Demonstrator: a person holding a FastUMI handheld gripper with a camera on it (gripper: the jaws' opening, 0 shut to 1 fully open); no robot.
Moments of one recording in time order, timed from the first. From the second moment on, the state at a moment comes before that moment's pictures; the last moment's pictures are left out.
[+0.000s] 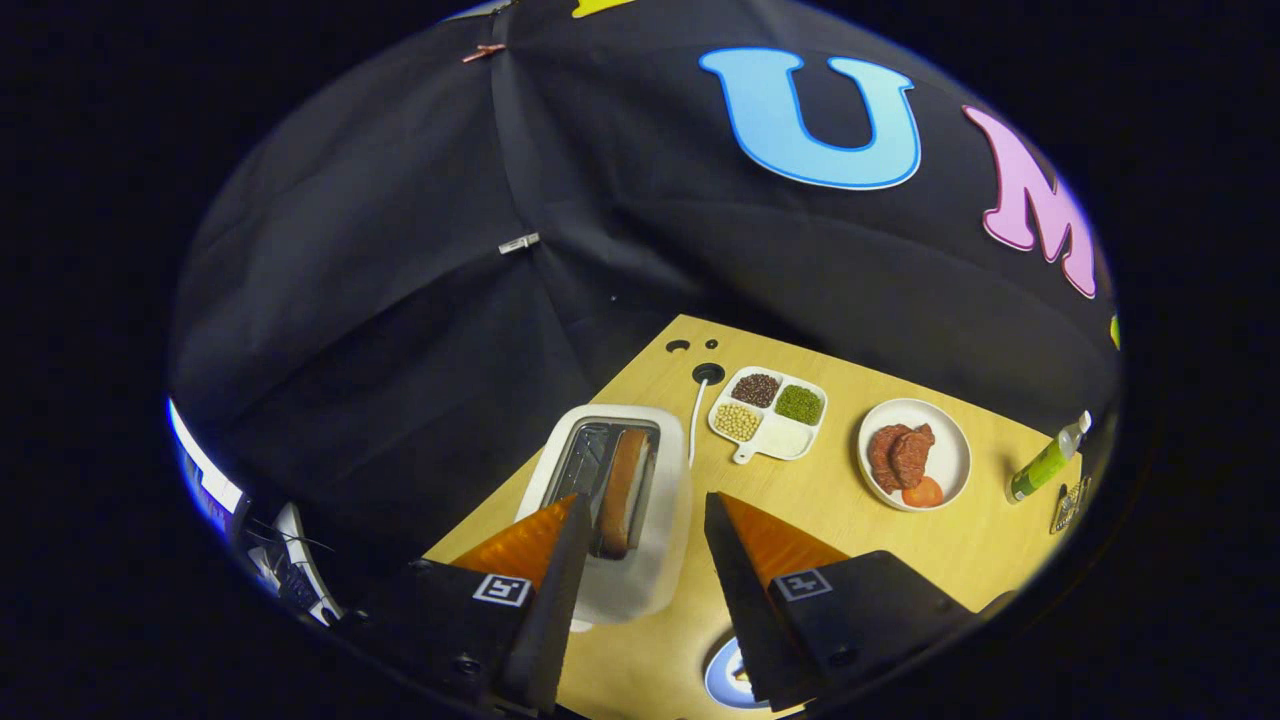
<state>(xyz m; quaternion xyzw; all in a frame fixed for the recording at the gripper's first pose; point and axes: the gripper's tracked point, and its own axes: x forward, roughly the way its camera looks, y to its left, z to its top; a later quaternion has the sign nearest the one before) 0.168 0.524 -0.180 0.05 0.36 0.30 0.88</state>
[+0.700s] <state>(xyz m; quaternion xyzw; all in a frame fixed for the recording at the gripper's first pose) 0.204 0.564 -0.225 0.04 0.43 0.23 0.87</state>
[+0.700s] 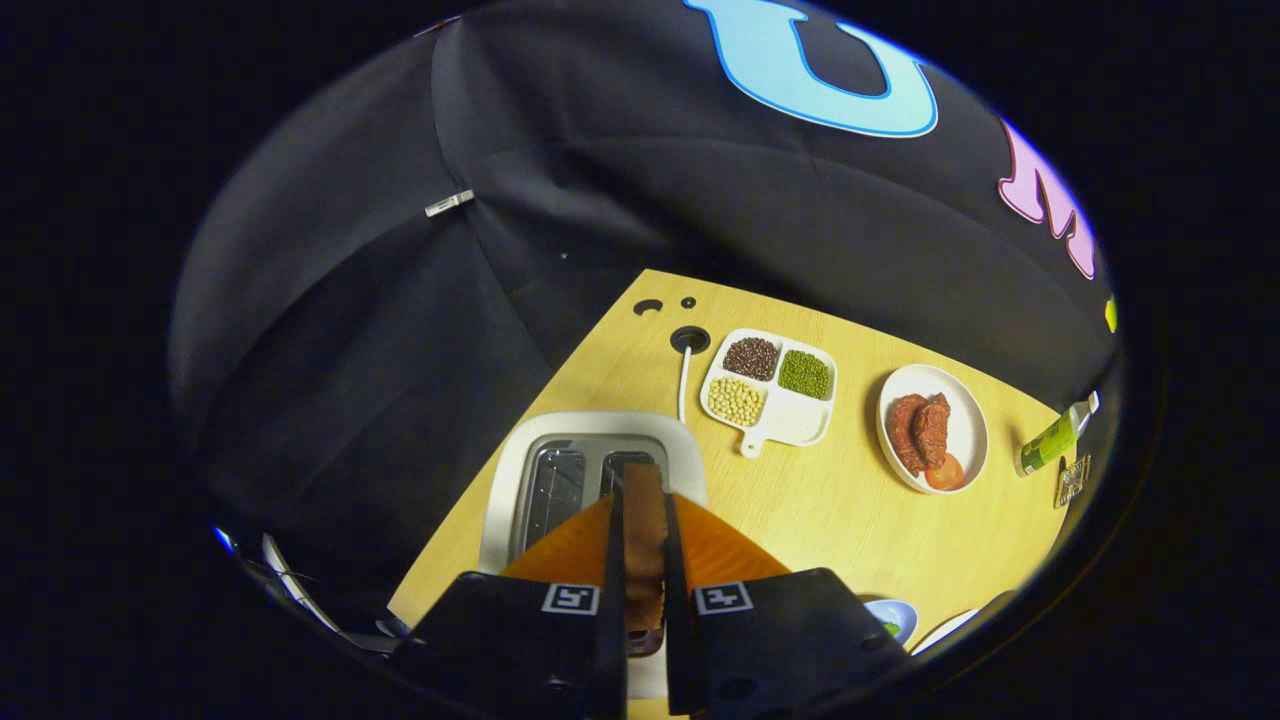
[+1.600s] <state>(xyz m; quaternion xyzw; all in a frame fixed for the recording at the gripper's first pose) 0.168 0.411 -0.108 0.11 0.31 0.19 0.92</state>
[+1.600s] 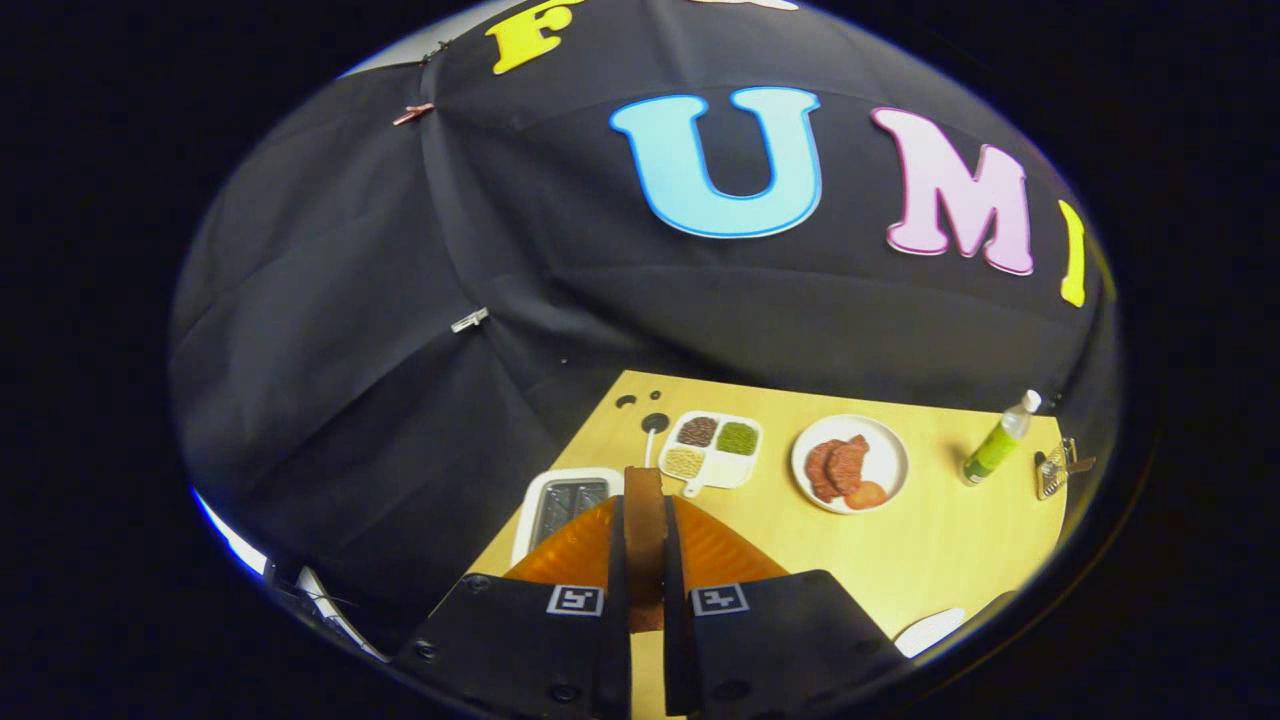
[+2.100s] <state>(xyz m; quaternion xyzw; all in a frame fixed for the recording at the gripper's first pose) 0.098 0.314 -0.228 0.12 0.38 0.08 0.91</state>
